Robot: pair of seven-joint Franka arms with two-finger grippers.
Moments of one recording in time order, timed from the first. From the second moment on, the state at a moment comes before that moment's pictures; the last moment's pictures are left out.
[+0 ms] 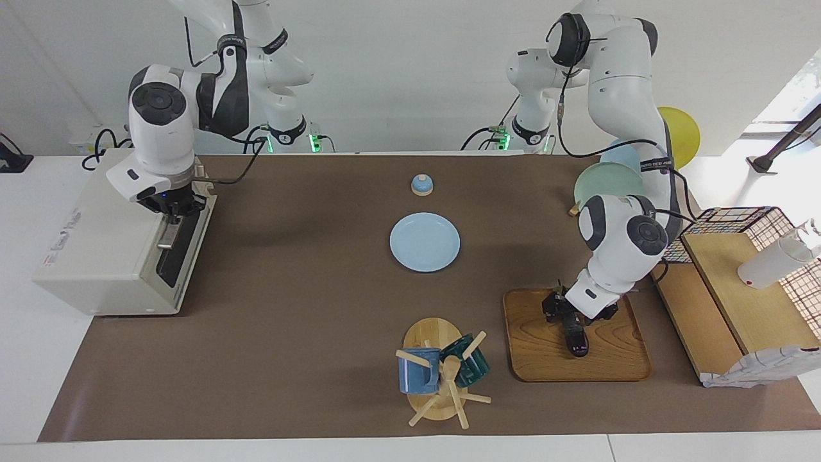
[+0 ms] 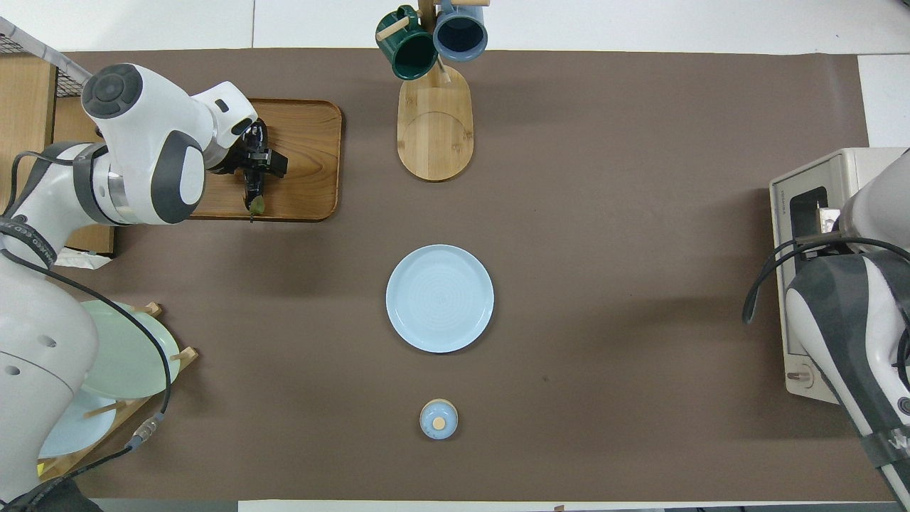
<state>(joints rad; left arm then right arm) -0.10 0.58 -0.07 -1.60 -0.04 2.23 0.04 -0.02 -0.03 -0.05 -2.03 -0.43 1.92 0.03</state>
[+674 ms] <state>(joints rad) -0.09 0.52 -0.06 -1.48 -0.07 2.04 0.02 0.01 -0.07 -0.02 -2.13 -0.27 2.05 0.04</state>
